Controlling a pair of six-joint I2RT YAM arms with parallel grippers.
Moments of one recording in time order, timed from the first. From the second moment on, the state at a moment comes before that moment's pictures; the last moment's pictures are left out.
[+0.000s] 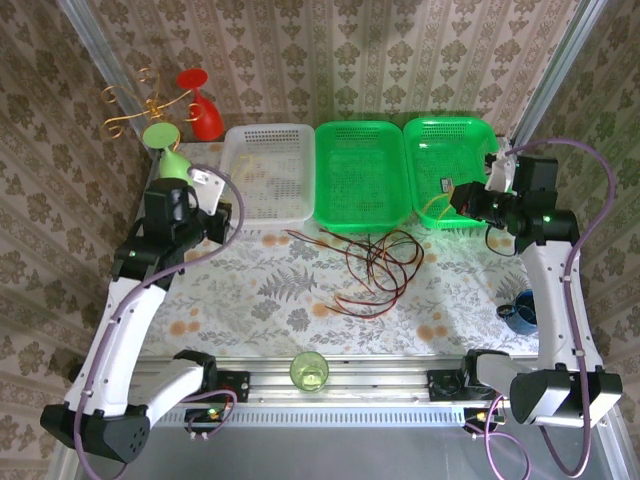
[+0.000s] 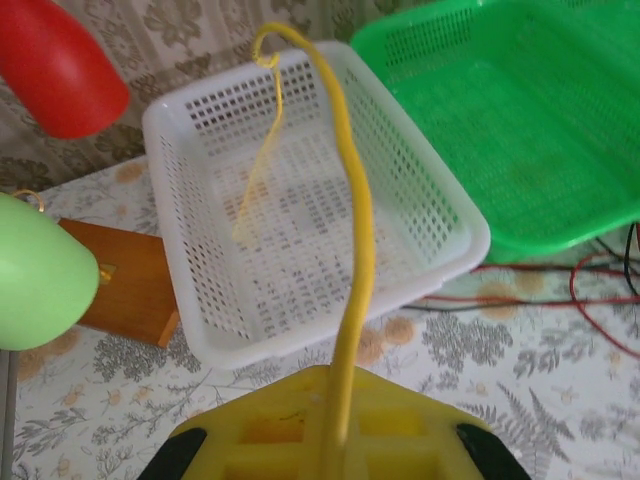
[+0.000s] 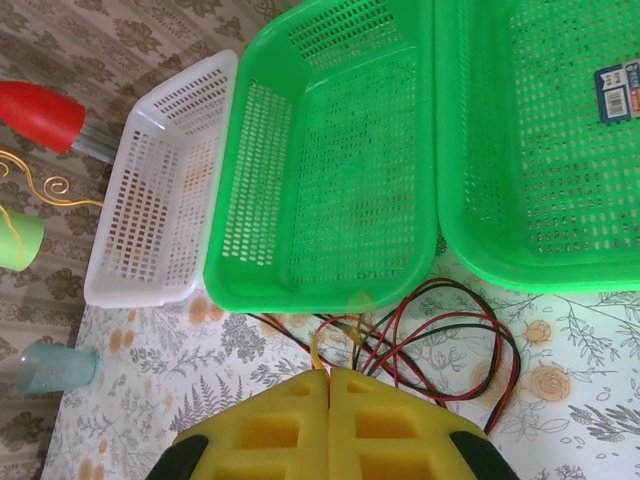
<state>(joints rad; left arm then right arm) -0.28 0.97 1.17 -0.72 0.10 0.14 -0.15 1.14 1.25 -0.81 -0.52 0.31</state>
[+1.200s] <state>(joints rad) -0.55 1.59 1.53 -0.54 0.19 -0.03 -0.03 1.16 1.62 -0.03 -0.55 0.60</state>
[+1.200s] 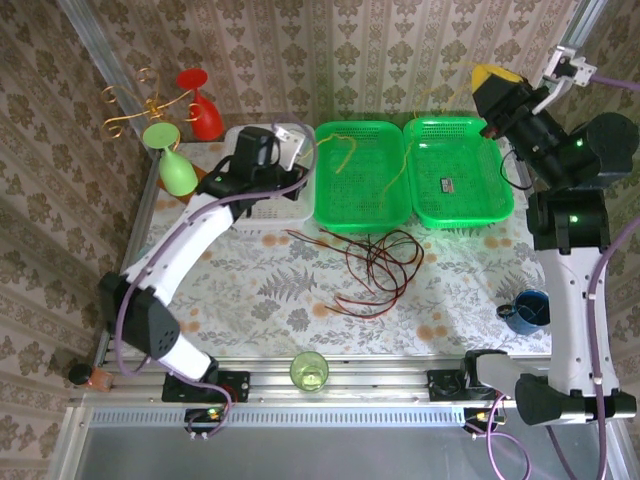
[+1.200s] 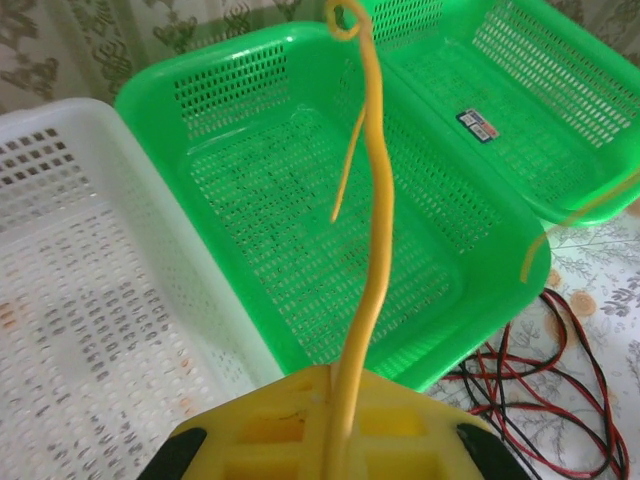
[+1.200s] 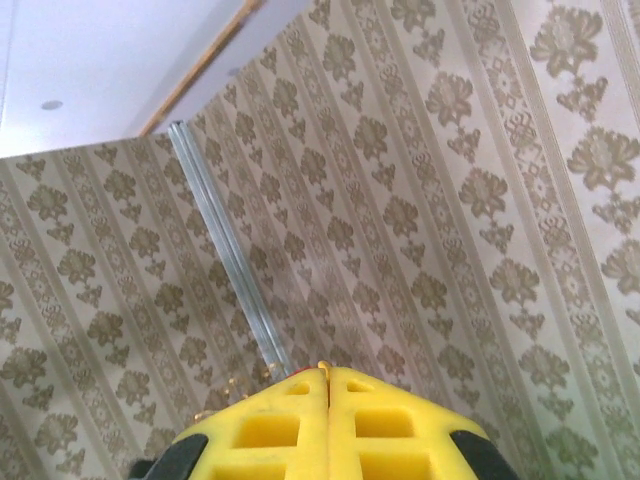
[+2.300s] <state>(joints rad) -0.62 2.07 1.86 -0.57 0.14 -0.17 0.13 1.38 1.84 -0.10 -0.43 0.47</state>
